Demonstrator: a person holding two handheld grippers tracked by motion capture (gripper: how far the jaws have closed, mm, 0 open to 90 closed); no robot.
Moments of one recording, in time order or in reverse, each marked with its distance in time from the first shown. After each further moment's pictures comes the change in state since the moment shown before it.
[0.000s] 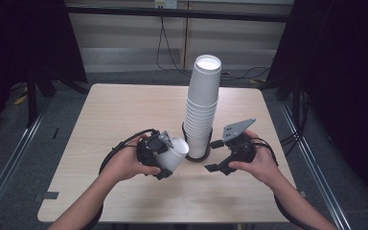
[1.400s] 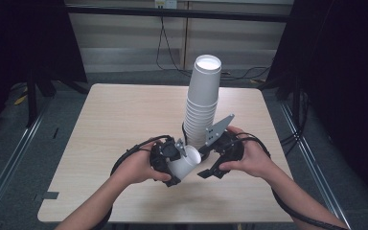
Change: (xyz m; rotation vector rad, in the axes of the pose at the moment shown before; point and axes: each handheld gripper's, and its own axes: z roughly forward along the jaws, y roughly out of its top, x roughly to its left) left arm -0.020 0.021 0.019 0.044 -0.038 0.084; right arm 0.017 0.040 0.013 0.174 0.129 -0.122
